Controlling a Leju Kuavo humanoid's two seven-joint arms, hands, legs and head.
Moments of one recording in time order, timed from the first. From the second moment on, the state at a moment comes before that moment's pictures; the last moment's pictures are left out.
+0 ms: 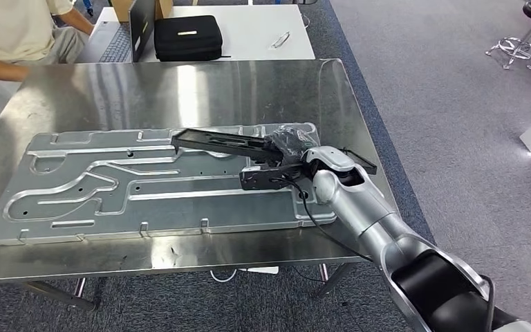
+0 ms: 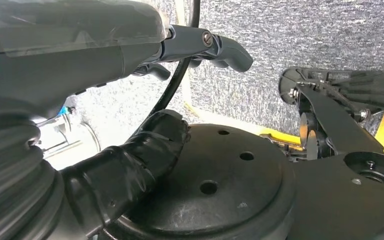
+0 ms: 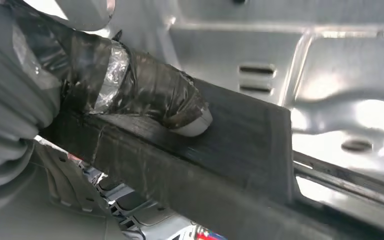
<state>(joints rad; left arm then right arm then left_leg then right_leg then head) -0.06 -0.05 -1.24 0.01 1.26 -0.05 -0.22 -0.79 -0.12 0.72 -0.80 0.65 0.20 -0.06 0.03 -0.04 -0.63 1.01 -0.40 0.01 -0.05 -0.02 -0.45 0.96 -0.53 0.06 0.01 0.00</state>
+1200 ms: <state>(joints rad) -0.06 -0.06 -1.32 0.01 1.39 -0.02 -0.19 -0.78 -0.01 0.73 -0.70 0.87 0.07 0.09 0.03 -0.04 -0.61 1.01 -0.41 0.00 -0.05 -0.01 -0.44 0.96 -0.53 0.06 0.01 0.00</state>
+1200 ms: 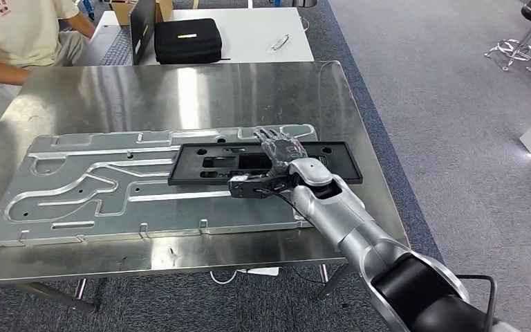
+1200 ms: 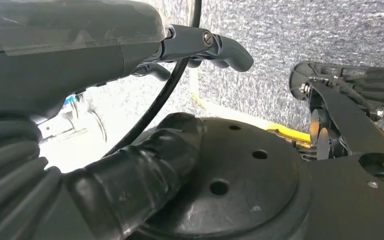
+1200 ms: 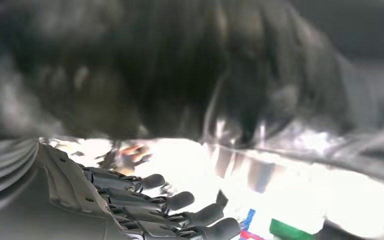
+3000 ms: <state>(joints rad) -0.06 -0.10 -1.44 0.01 1.41 0.08 -0.09 -0.23 -0.30 0.64 -1.81 0.88 0.02 0.06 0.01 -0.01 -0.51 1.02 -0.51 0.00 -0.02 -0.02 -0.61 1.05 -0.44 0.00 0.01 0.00</state>
